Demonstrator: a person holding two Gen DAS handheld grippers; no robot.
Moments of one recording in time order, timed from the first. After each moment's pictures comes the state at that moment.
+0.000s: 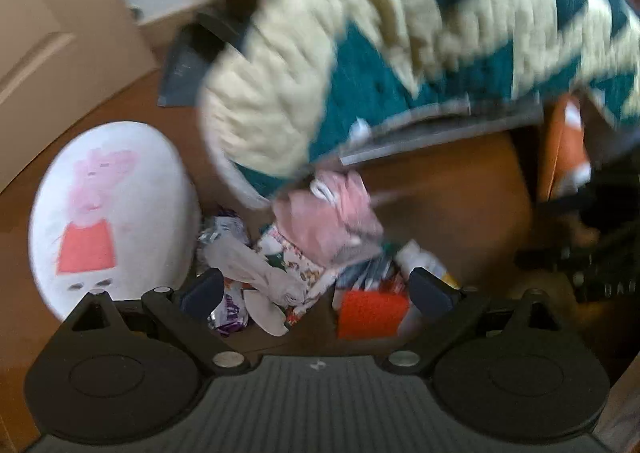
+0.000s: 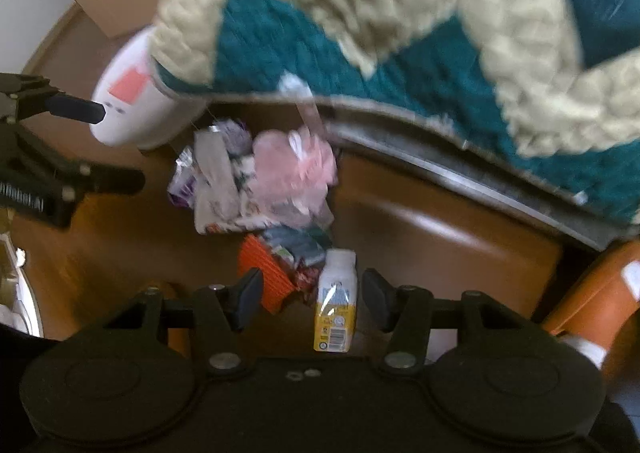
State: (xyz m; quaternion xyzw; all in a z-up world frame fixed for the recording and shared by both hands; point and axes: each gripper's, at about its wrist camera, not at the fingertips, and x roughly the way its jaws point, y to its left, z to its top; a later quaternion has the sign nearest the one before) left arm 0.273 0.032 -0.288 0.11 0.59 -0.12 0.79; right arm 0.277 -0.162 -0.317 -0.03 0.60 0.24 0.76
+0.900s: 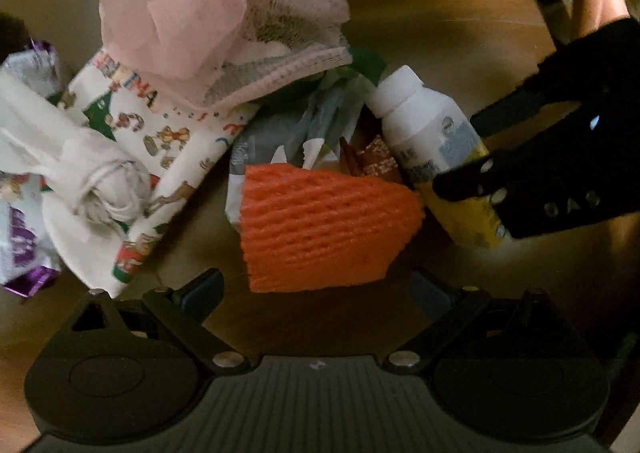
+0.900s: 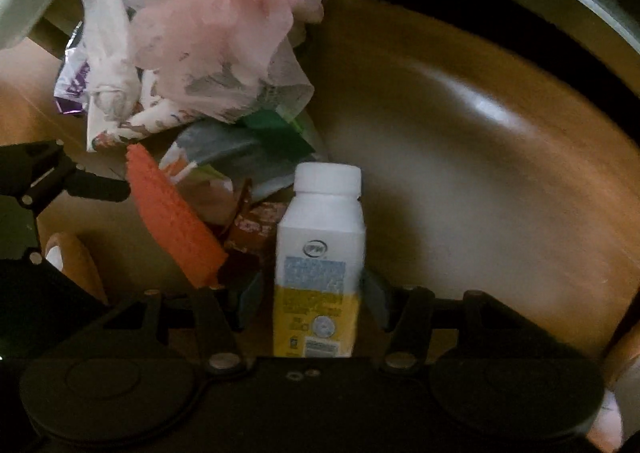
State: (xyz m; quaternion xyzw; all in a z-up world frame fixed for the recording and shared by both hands) left arm 0.252 0.007 -0.531 0.06 0.71 -0.18 0.68; right arm 0.300 -0.120 -0.523 -0.05 0.72 0.23 0.65
